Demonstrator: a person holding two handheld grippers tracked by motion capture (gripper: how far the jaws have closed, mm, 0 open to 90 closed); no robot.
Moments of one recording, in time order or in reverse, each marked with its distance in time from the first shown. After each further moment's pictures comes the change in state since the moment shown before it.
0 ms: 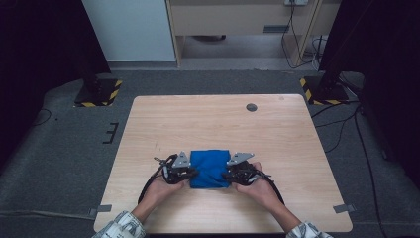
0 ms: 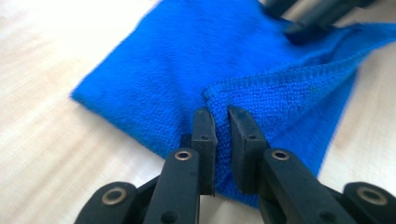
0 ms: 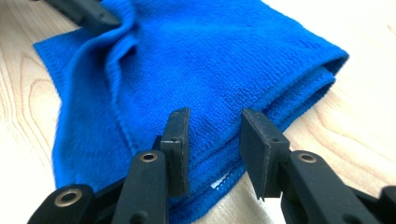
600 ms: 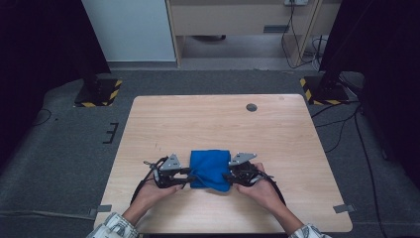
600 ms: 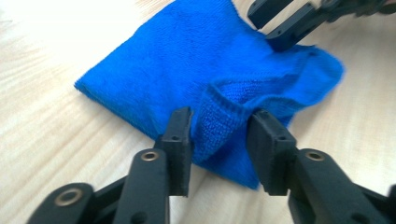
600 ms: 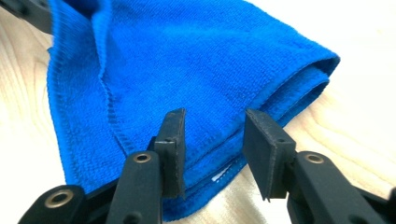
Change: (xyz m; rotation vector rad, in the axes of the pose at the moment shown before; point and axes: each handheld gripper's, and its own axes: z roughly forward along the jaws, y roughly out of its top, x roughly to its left) left arm -0.006 -0.016 -0.035 -0.082 -0.074 -0.061; right arm 0.001 -0.001 -0.009 -0.016 0.006 0.005
